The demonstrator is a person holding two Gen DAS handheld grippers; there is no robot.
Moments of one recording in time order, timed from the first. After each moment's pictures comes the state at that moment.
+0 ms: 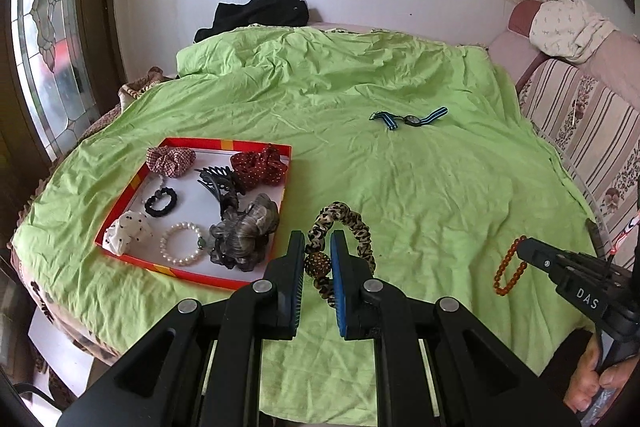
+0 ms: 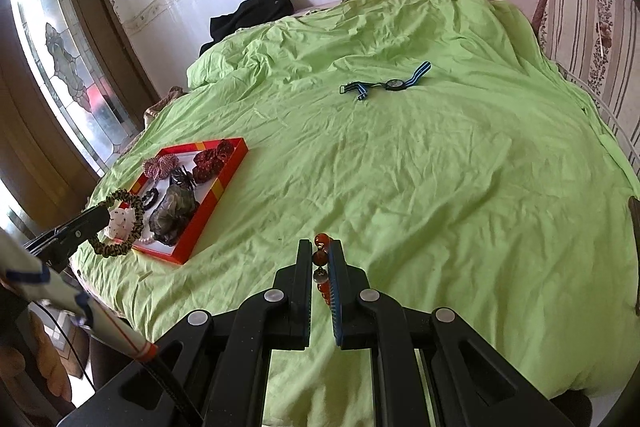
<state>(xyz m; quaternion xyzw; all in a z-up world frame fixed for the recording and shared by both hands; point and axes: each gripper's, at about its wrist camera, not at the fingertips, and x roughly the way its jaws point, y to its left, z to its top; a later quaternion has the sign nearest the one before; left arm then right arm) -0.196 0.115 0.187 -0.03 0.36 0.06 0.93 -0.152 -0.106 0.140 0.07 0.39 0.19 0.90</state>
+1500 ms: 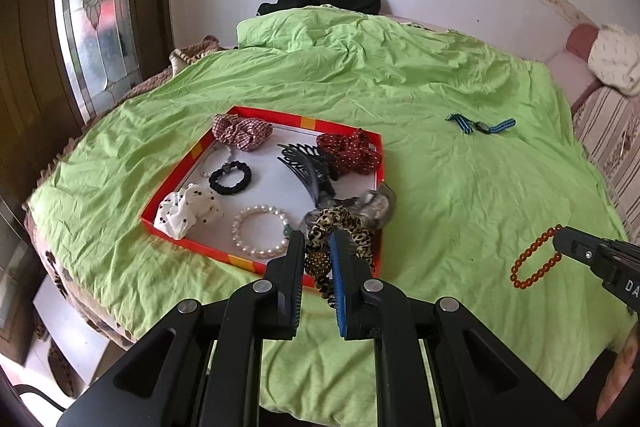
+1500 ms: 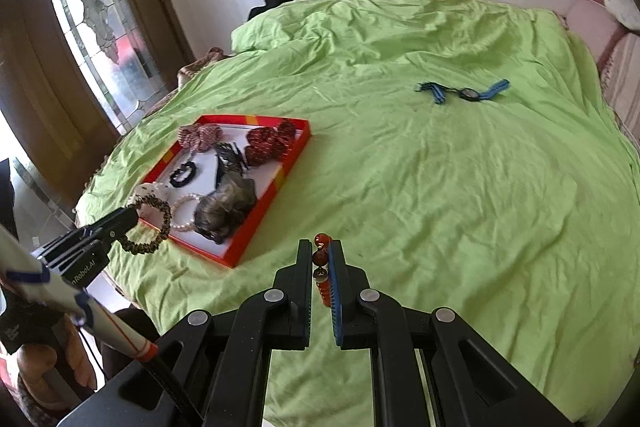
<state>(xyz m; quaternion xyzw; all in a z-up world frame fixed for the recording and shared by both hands) -0.196 0.220 0.157 -0.08 0.36 0.13 0.92 -0.126 0.002 0.155 0.00 0.41 0.25 0.88</state>
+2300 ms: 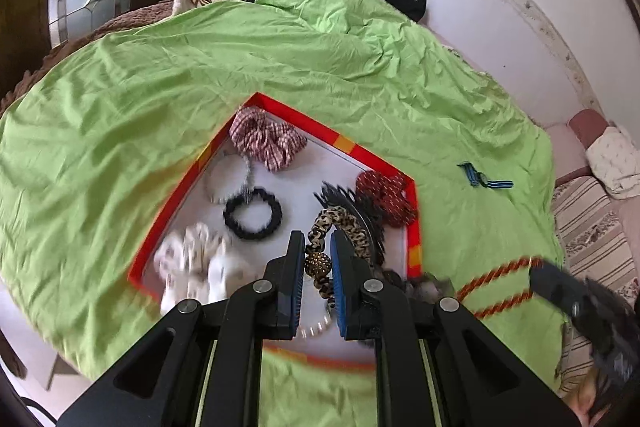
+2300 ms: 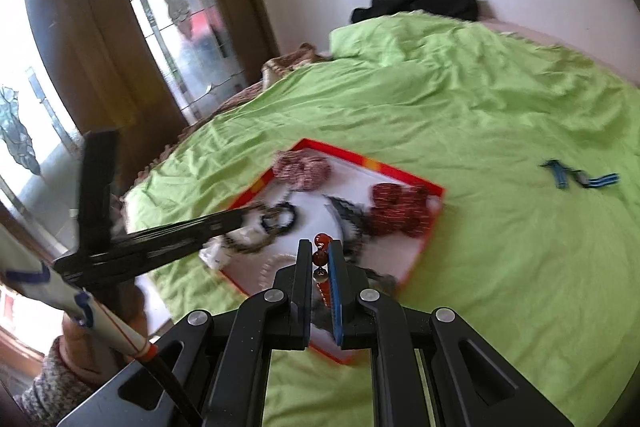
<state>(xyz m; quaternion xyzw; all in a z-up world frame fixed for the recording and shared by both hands) -0.113 0.367 0.143 -0.24 0.40 0.07 0.88 -0.084 0.164 0.190 -0.04 0.40 0.38 0.83</state>
